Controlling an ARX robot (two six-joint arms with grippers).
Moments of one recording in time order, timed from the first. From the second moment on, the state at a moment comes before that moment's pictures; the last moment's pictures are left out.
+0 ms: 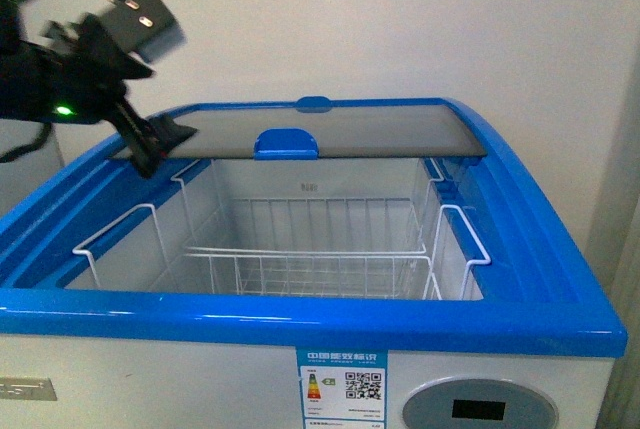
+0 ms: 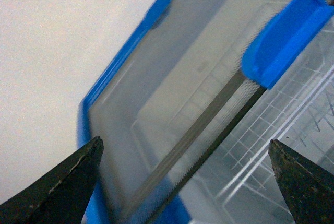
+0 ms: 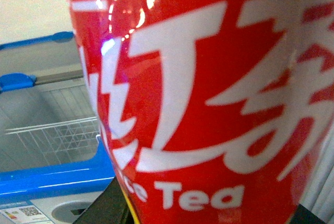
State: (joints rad) left arm -0.06 1.99 1.50 0.30 0.38 0.88; right arm 0.03 0.33 0.45 -0.18 0.22 0.17
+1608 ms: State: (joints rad) left arm 0.00 0.33 0.04 0.29 0.00 0.00; right arm 0.36 2.23 2.07 -0.68 -0.06 -1.35
